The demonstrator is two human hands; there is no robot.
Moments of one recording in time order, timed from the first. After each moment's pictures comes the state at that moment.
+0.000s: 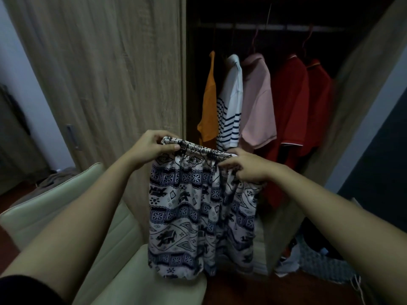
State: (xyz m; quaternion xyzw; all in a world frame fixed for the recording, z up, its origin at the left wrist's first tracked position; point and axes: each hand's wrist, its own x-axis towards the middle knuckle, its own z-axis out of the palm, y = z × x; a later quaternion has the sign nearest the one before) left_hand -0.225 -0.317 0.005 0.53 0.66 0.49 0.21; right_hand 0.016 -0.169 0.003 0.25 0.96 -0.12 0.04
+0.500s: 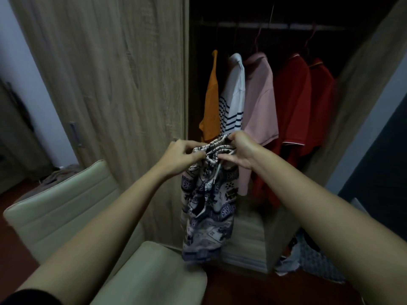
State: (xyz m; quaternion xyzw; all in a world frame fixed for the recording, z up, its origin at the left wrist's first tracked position) left_hand -0.156 -0.308 -0.003 0.58 0.68 0.43 0.12; right_hand -0.028 -0.189 0.028 0.39 0.48 -0.74 -0.25
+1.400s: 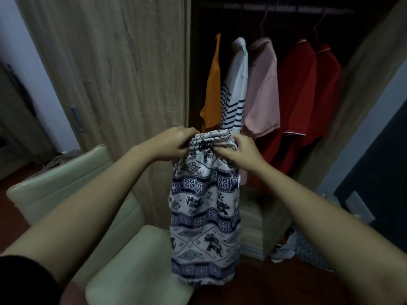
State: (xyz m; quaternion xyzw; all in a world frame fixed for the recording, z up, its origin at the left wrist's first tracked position) left_hand -0.173 -0.307 0.006 0.71 0.69 0.14 -0.02; right_hand 0.010 -0.175 -0.029 0.22 0.85 -0.35 -0.32
